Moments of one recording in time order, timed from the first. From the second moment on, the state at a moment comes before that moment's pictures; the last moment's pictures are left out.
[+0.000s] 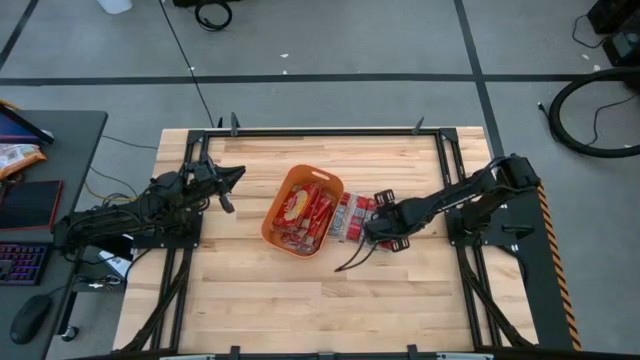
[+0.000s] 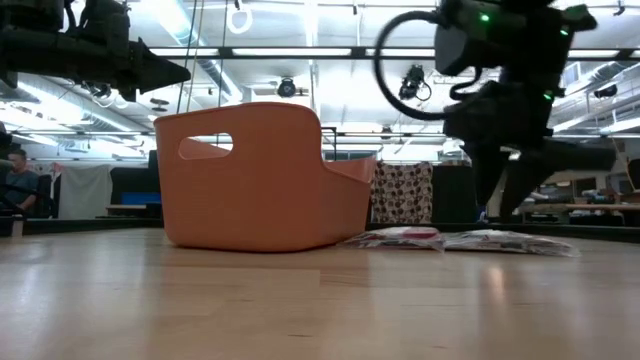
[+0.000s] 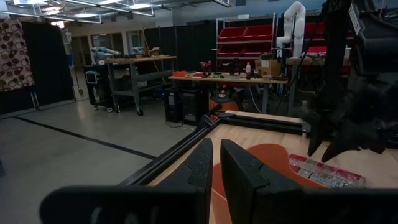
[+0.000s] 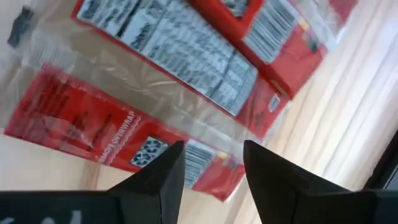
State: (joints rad) left arm 0.29 0.27 0.16 0.21 -0.22 0.04; right arm 0.19 1.59 0.90 -0.84 0.43 -0.10
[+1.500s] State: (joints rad) left arm 0.29 0.27 0.16 0.21 -0.22 0.04; right arm 0.39 1.59 0.90 -0.45 0.37 0.22
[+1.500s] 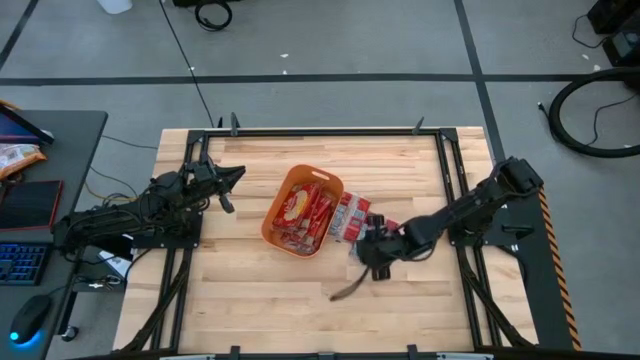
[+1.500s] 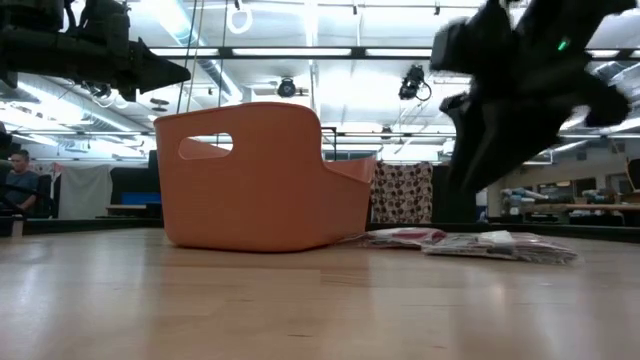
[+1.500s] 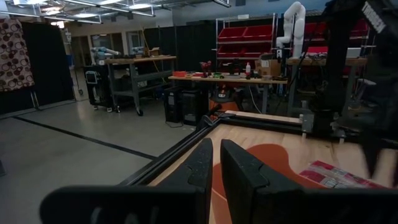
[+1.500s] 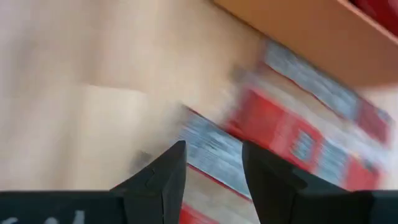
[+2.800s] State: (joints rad) left arm 0.29 0.27 0.16 0.21 -0.22 0.04; right arm 0.49 1.72 0.91 -0.54 0.39 0.34
